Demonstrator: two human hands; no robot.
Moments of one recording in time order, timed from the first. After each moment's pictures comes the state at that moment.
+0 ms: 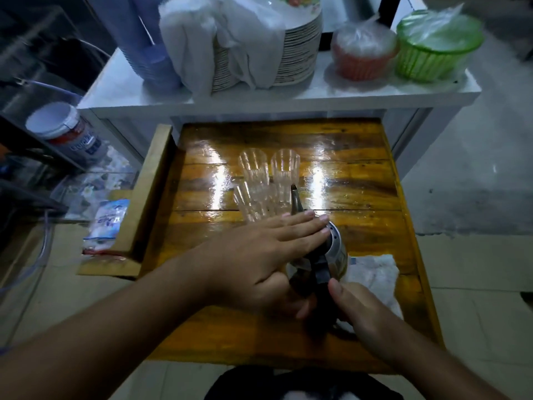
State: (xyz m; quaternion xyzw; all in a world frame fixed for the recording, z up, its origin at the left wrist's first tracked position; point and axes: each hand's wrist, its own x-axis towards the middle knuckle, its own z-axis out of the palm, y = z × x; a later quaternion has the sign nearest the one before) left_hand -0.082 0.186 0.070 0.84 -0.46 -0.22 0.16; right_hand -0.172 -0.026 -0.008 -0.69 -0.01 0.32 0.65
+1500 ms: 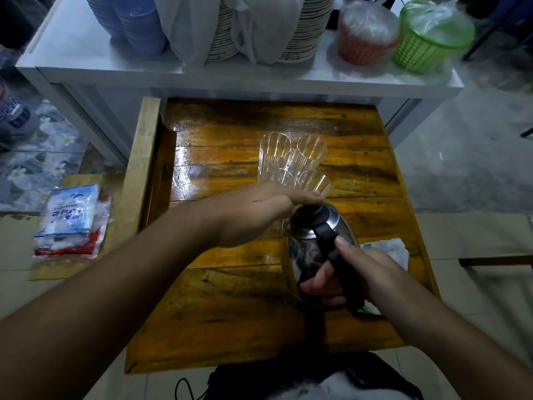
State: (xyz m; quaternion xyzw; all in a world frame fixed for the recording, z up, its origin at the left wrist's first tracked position) left_hand -0.006 0.277 0.044 0.76 -0.33 -0.38 0.41; right_hand -0.135 0.082 0.050 -0.65 0.21 0.30 0.67
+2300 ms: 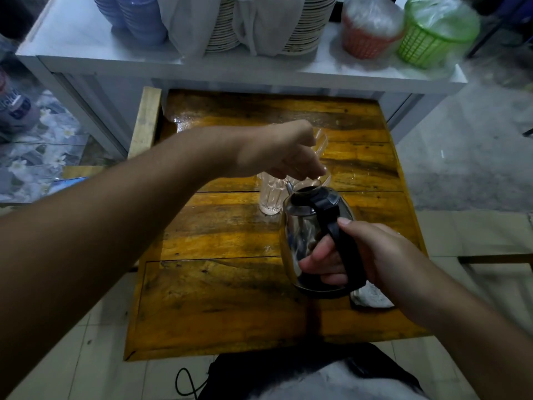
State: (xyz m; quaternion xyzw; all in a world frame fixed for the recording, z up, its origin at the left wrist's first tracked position) left_hand 0.048 0.250 0.069 0.74 -0.27 -0.47 0.41; right_hand -0.125 0.087 0.078 -0.65 0.24 0.29 0.66
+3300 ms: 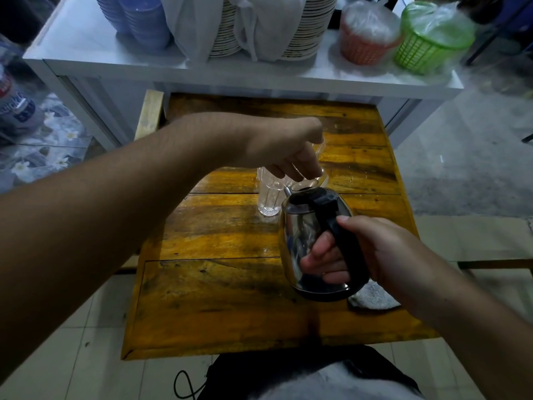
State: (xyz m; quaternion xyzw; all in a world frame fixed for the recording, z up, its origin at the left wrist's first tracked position) left_hand 0.046 0.232 0.084 0.77 -0.25 -0.48 0.34; right_hand -0.125 0.081 0.086 -0.65 0.23 0.30 0.66
